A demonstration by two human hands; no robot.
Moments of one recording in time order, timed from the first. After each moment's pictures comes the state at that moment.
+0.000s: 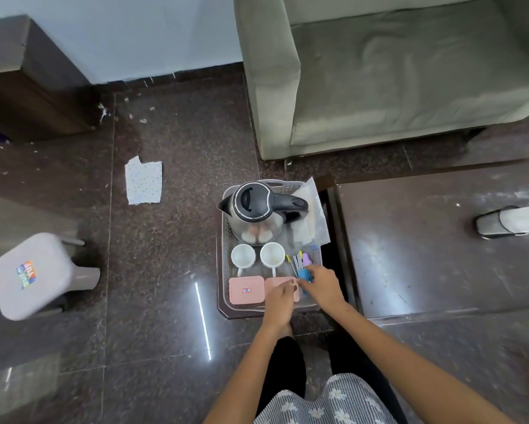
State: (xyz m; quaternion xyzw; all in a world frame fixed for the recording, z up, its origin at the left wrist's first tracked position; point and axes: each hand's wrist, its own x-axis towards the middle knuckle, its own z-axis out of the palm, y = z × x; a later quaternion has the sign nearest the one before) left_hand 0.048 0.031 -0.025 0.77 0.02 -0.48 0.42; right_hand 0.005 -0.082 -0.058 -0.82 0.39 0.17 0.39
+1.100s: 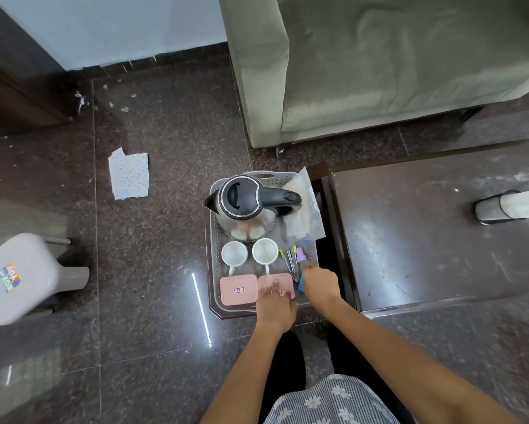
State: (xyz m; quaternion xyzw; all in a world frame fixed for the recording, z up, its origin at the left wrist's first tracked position) left_hand 0.046 0.034 -0.078 0.83 -0.35 -0.43 -0.07; right_hand 0.005 -0.087 -0.087 -0.92 0.24 0.29 0.11
